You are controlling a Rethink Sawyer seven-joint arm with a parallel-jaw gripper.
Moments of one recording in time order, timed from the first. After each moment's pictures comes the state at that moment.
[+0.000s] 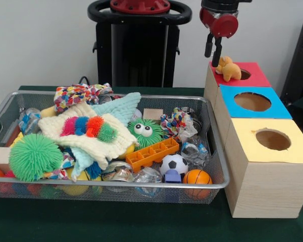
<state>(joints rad) 0.20 -0.85 -0.29 2.09 0.41 0.38 2.77</state>
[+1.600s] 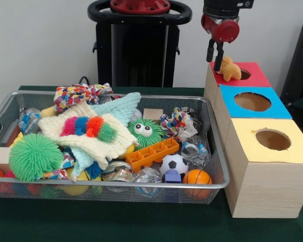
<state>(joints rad) 0.18 -0.85 -0.23 2.16 0.41 0.29 2.77</state>
